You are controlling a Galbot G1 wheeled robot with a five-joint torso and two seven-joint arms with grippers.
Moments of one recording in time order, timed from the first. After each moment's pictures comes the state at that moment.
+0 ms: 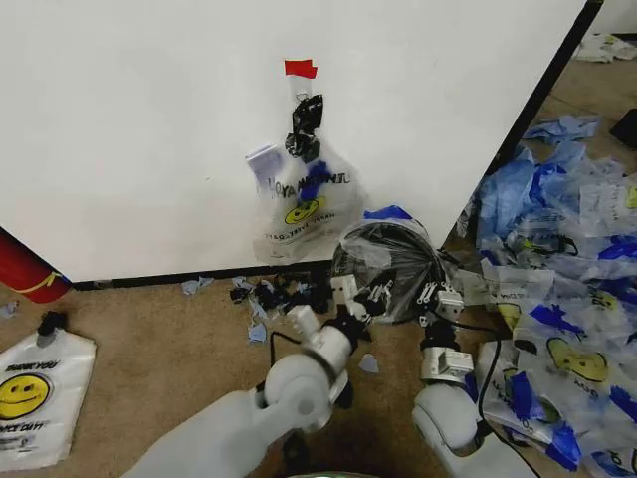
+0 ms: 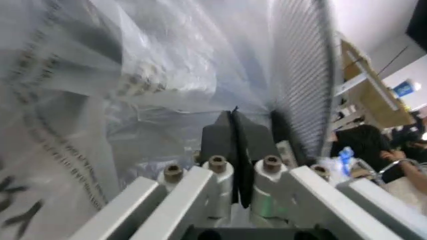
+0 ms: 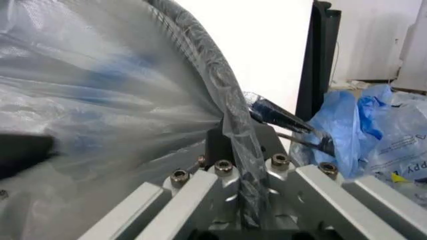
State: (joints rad) left arm 0.70 -1.17 0.47 -1.90 -1.17 -0.12 -0.40; right arm -1.26 1.20 0.17 1.90 0.10 0.24 0.62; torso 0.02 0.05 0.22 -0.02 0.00
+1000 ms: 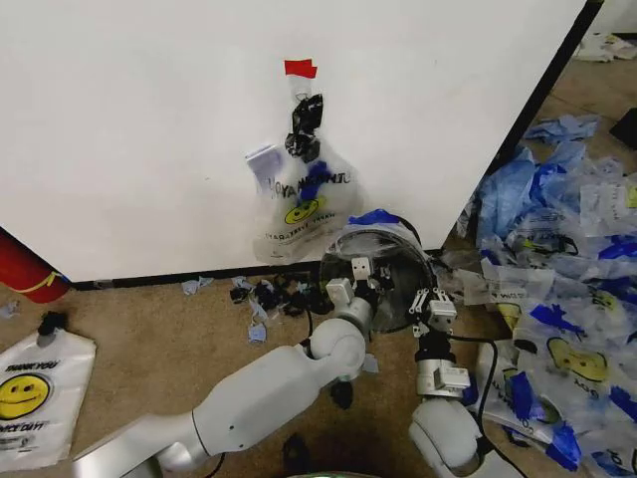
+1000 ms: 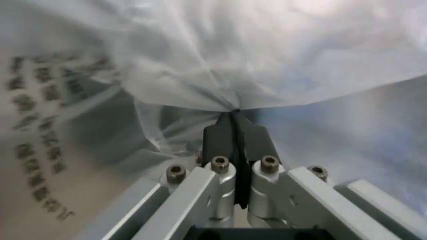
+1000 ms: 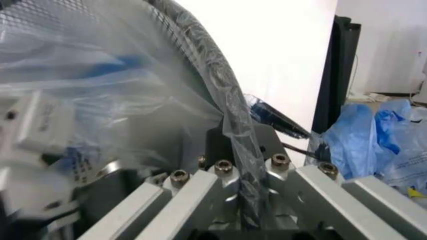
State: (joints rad) left arm 0.52 -1.33 0.54 -1.56 -1.09 -0.14 -0.50; right arm -1.33 1.20 0.15 1.95 0.02 0.27 0.59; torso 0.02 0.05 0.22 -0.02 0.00
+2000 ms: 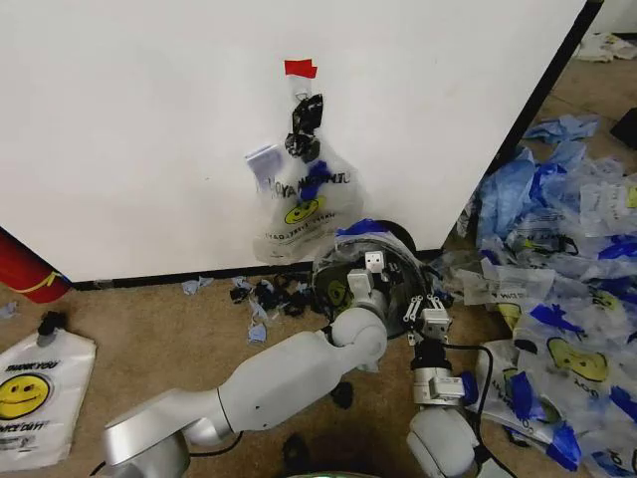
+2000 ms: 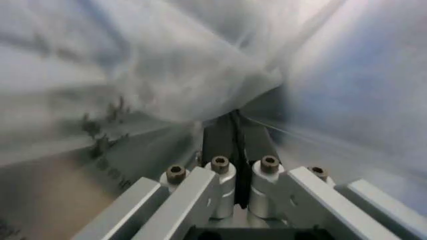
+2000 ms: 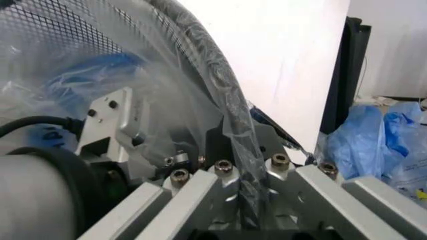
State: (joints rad) left arm 0.41 -1.42 0.62 -1.44 -1.04 -0.07 -0.70; right arm -1.35 1.21 0.14 1.94 -0.02 0.28 0.57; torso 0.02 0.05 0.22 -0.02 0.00
